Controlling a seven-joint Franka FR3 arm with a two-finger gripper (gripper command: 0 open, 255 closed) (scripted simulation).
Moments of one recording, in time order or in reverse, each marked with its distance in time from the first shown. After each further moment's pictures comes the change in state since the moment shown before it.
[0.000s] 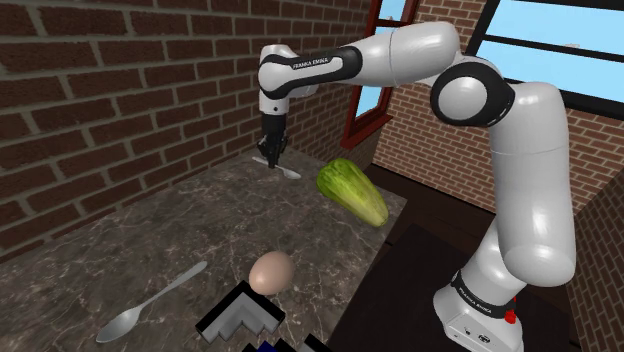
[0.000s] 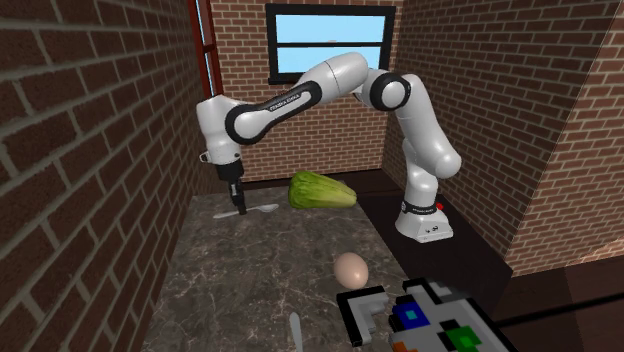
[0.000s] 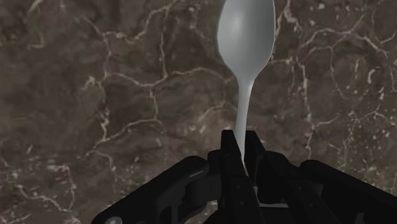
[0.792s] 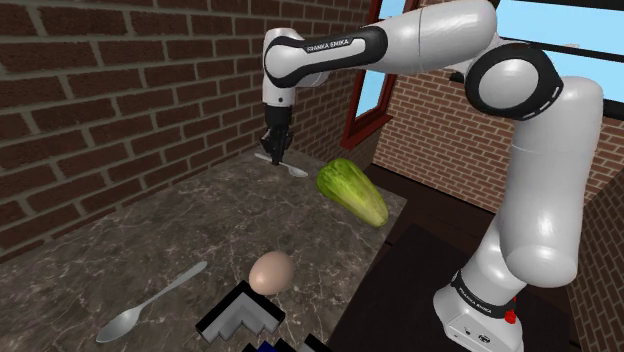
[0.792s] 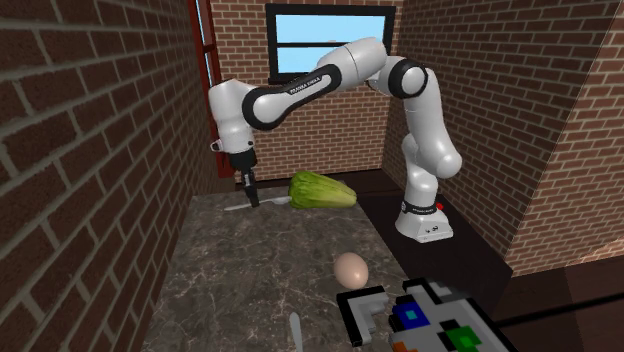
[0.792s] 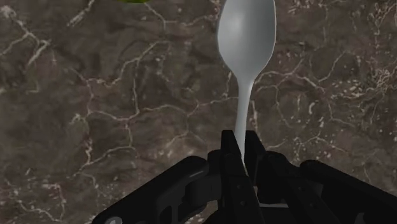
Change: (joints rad) arm 0.033 -0.168 0.016 -0.148 0.005 -0.013 0.050
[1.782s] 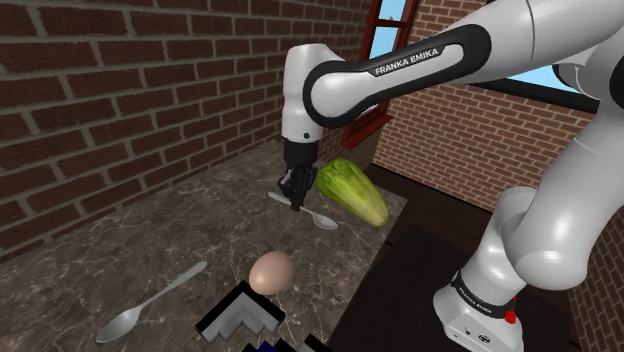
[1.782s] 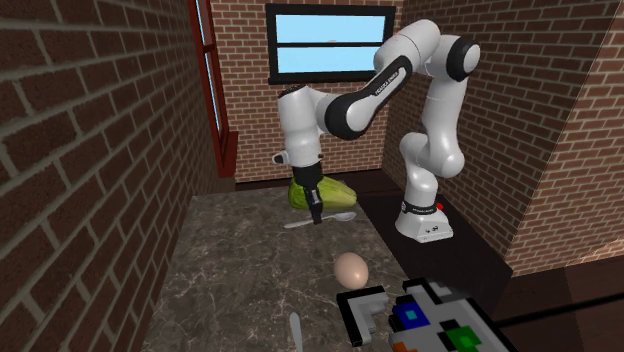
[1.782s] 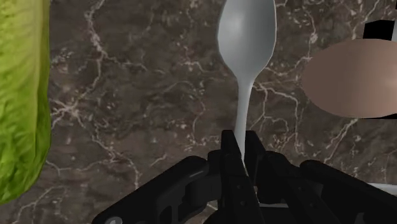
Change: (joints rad) arm 0.131 -0.427 0.110 -0.581 0.068 0.191 0.188
